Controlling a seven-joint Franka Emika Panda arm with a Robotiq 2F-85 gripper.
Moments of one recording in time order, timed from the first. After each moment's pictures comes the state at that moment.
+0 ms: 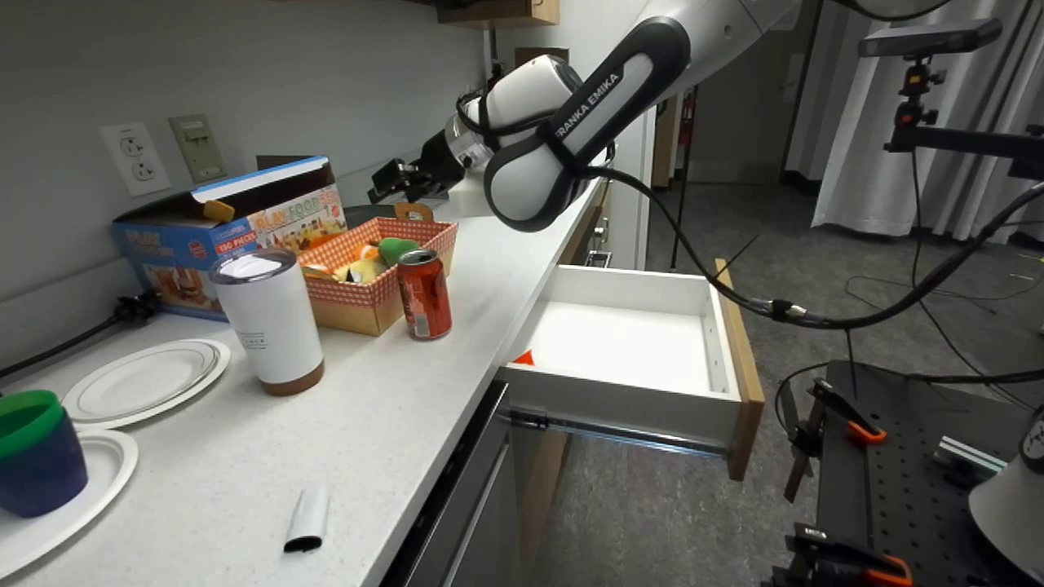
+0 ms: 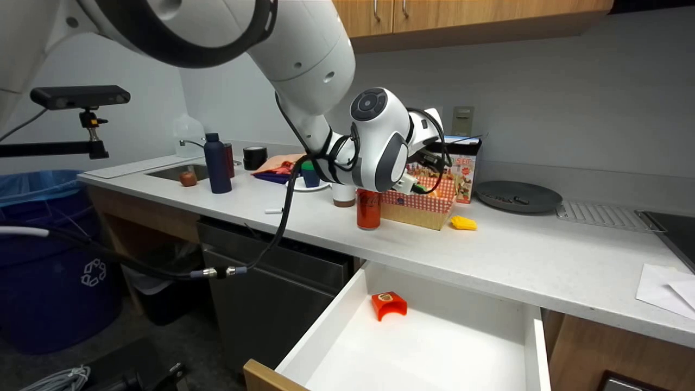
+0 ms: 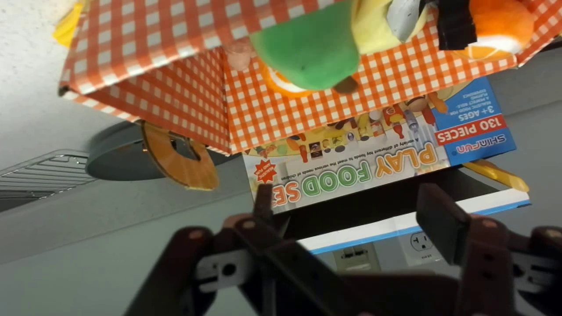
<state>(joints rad) -0.26 0.67 0.33 -1.72 -0.27 3.43 0.27</state>
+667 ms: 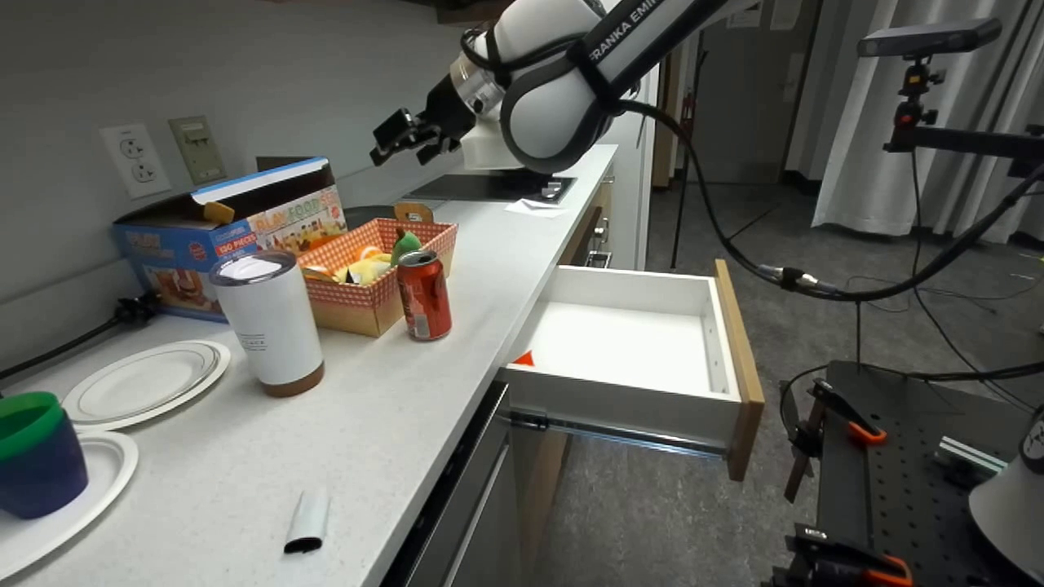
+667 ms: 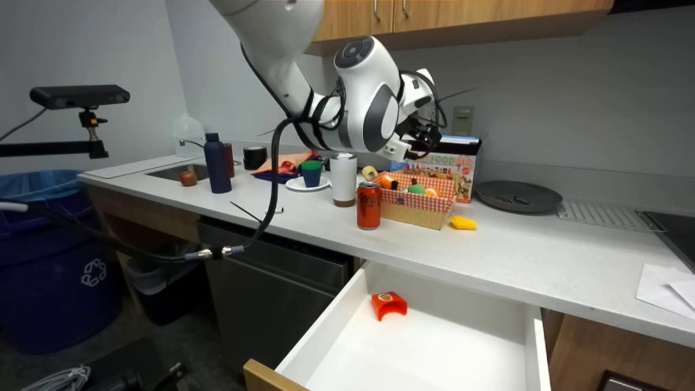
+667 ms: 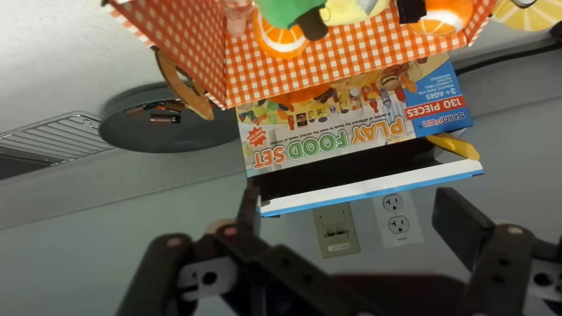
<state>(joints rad) -0.31 0.44 0.37 -1.86 -0.28 3.28 0.27</state>
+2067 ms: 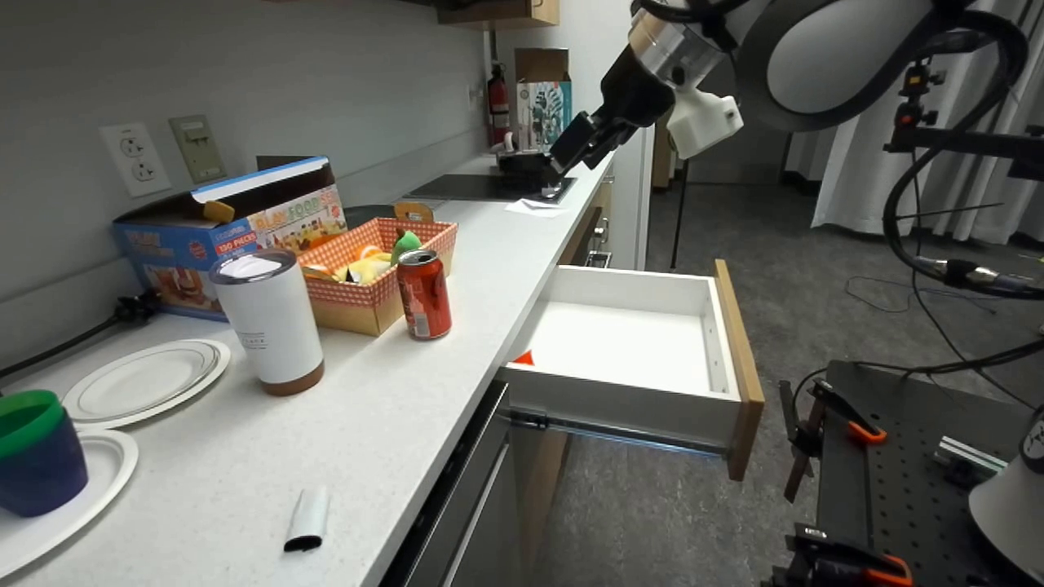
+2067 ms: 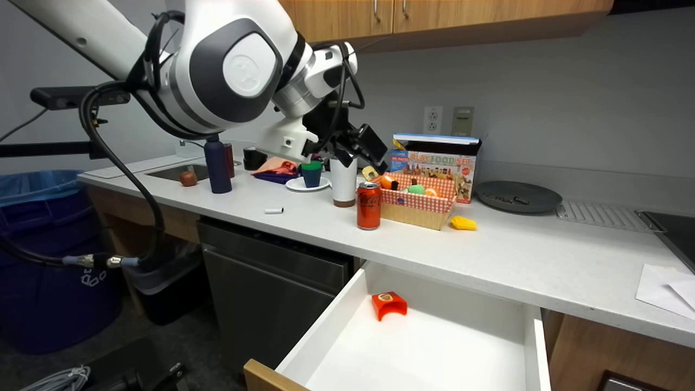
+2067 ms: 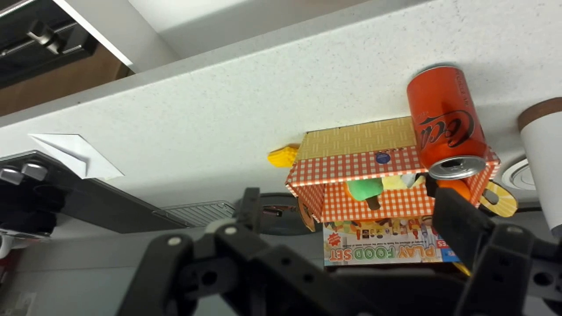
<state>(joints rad) -0.25 -0.34 0.24 -2.64 -0.18 3.06 0.24</state>
